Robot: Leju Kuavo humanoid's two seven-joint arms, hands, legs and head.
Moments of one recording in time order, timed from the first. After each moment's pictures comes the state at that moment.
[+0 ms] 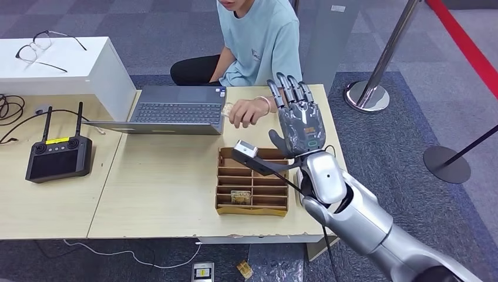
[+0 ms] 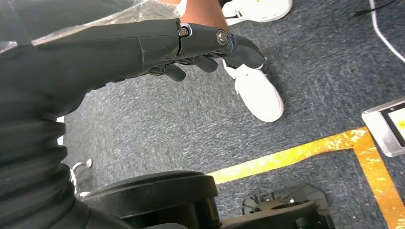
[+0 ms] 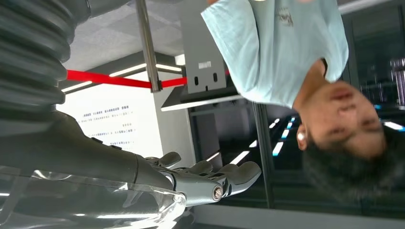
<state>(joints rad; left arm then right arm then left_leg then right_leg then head) -0.11 -0.03 -1.21 -0.20 0.55 0.62 0.25 -0.63 -0.29 0.81 -1.57 1.24 -0.36 0.63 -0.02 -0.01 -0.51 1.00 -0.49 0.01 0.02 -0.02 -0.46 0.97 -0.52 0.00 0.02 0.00</state>
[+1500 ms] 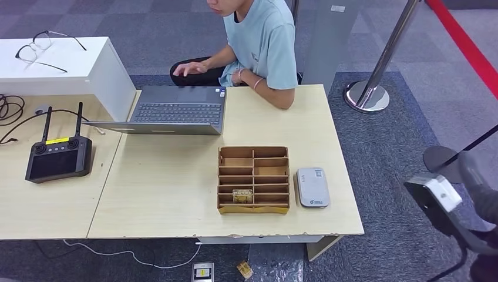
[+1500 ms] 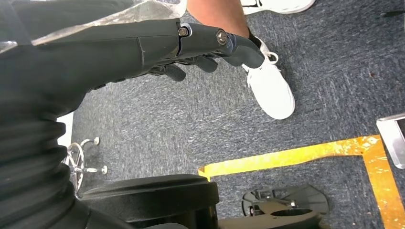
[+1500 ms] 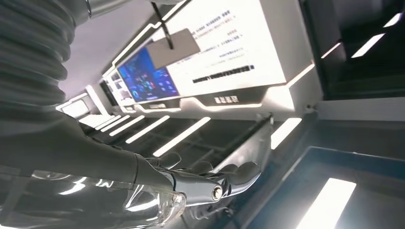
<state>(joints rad) -0.10 -0.04 -1.13 -0.20 0.58 0.65 0.26 0.24 -0.60 -0.17 -2.44 1.35 -0.38 0.67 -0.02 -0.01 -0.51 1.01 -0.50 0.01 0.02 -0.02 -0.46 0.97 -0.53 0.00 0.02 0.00</state>
